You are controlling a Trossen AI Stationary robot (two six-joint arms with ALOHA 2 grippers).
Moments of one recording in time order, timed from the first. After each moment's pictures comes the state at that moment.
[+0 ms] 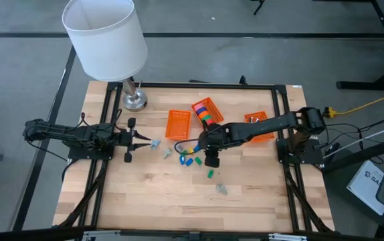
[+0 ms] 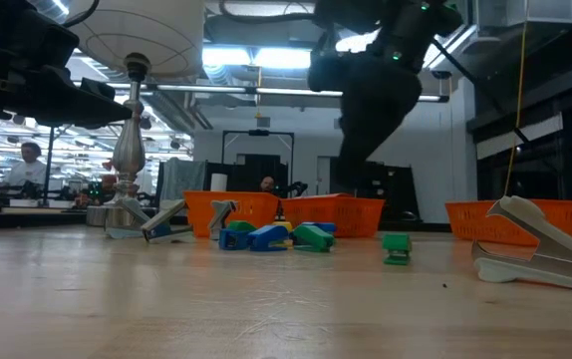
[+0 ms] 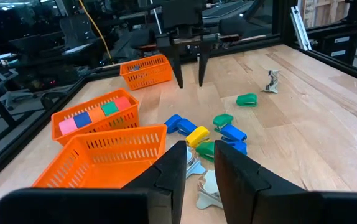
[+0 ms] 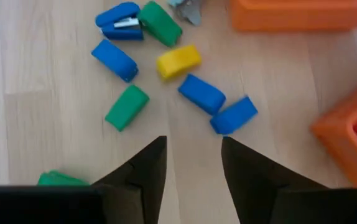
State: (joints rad) left arm -0.06 0.20 0.01 0.03 -0.09 0.16; right arm 0.11 1.78 1.21 -0.57 0.12 0.18
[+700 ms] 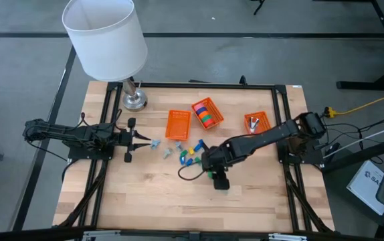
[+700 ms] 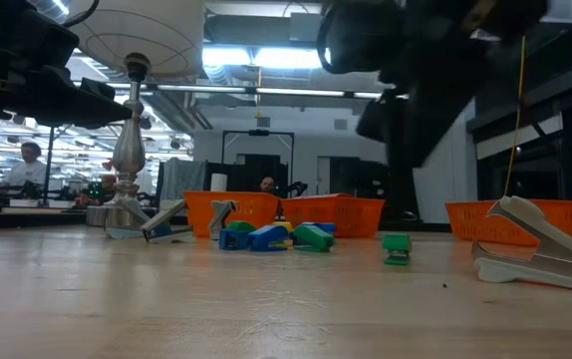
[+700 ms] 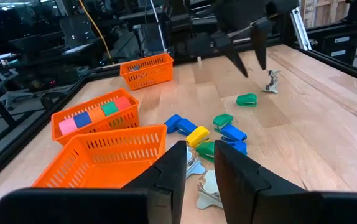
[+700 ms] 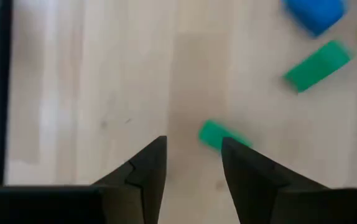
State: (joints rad) left arm -0.06 0.20 0.01 0.03 -0.09 0.16; right arm 0.28 1.80 1.24 -0.63 -0.18 0.26
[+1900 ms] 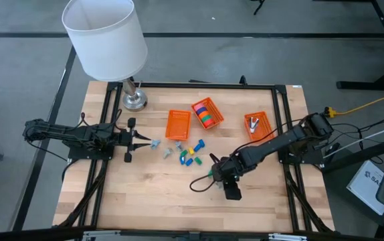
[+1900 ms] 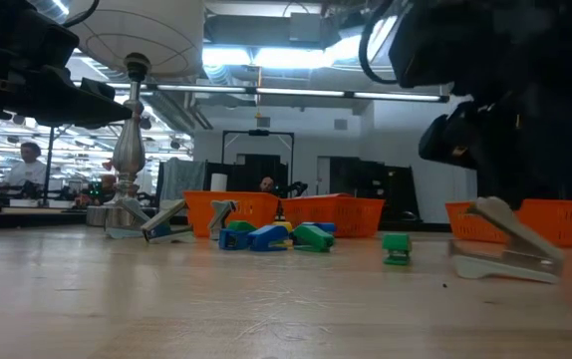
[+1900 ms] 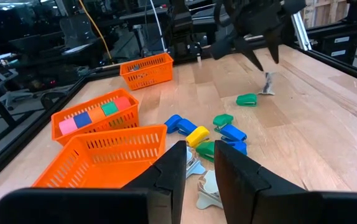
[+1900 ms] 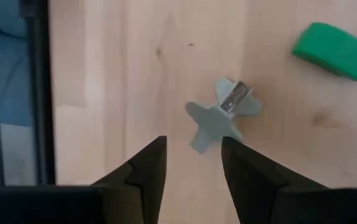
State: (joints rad) left arm -0.06 0.20 0.01 0.03 -0.09 0.16; right arm 0.40 1.74 1.08 -0.56 -0.27 0.42
